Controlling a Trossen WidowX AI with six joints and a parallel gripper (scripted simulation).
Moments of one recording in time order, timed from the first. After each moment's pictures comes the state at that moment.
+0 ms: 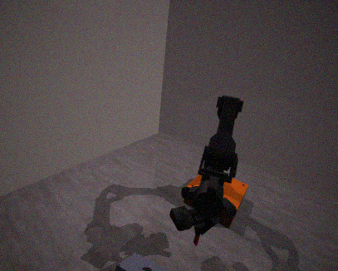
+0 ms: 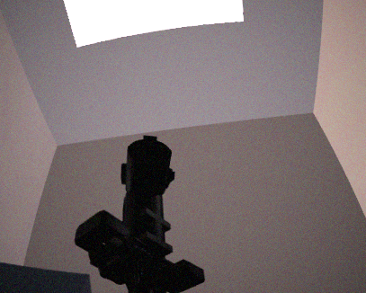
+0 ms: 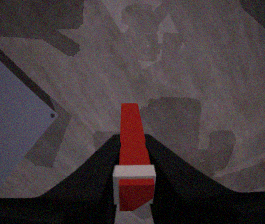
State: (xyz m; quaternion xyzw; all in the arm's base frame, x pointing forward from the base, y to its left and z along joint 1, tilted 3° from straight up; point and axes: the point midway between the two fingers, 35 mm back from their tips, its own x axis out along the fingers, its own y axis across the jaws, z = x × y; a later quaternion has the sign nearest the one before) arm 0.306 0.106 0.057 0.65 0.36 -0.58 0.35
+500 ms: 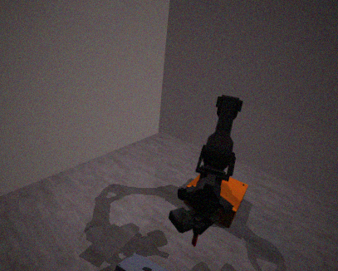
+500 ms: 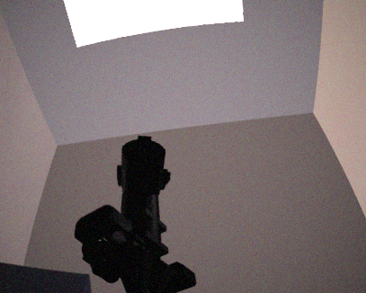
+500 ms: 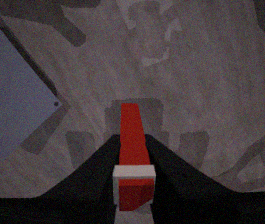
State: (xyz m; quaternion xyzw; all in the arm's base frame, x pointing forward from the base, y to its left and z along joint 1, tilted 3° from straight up) arm 0.310 0.102 0.057 0.63 0.39 -0.54 0.39
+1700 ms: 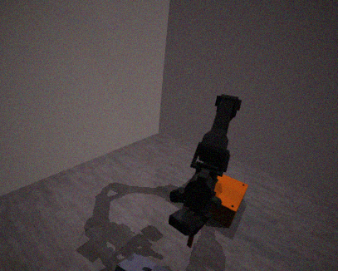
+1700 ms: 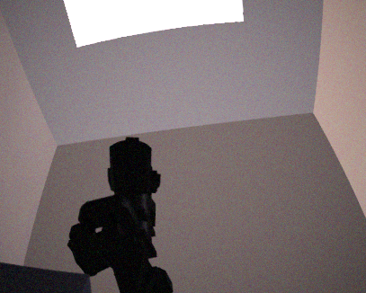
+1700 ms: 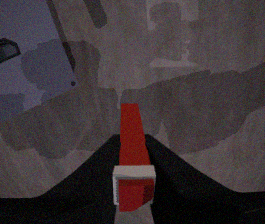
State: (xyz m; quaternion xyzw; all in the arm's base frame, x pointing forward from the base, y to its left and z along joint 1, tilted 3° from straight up) arm 0.320 0.092 0.059 0.59 0.46 -0.44 0.50
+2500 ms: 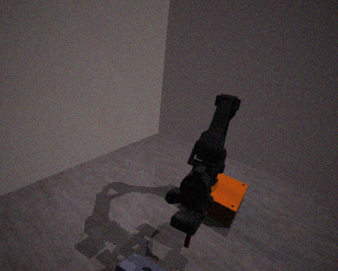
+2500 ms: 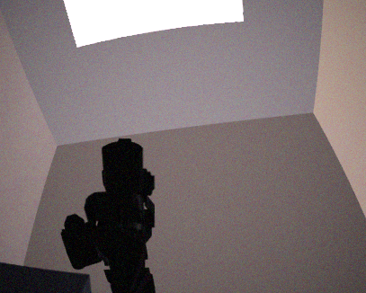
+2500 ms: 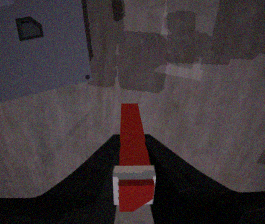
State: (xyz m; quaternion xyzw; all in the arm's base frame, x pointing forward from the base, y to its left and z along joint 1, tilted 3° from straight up) arm 0.326 0.085 0.061 0.55 0.49 -0.37 0.56
